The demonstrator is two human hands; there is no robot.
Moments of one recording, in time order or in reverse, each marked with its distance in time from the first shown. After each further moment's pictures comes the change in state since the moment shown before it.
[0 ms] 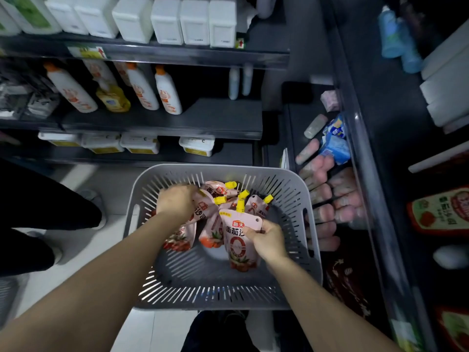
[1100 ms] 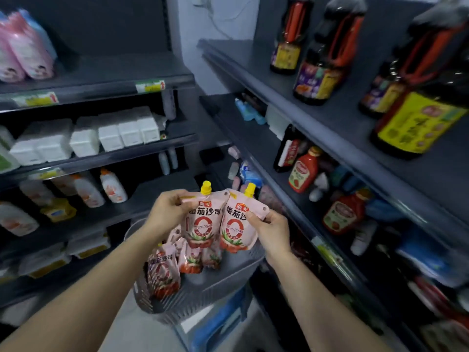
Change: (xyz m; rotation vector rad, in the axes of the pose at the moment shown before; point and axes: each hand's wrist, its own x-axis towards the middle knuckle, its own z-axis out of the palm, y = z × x) left_hand -0.132 0.033 -0.153 -1.047 -0.103 0.531; right_hand -0.202 -0.061 -0.062 0.489 0.515 -0.388
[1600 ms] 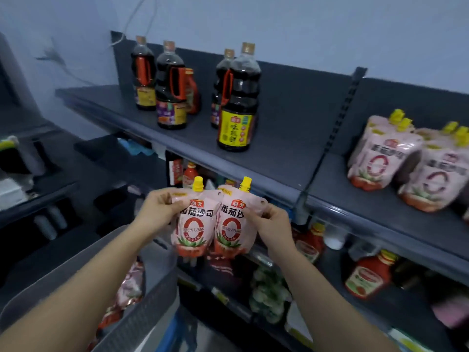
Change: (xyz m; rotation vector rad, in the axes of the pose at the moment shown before) left_hand -0.079 0.134 0.153 -0.110 -0.468 0.263; right_hand -0.136 -0.069 -0.200 0.100 0.438 -0.137
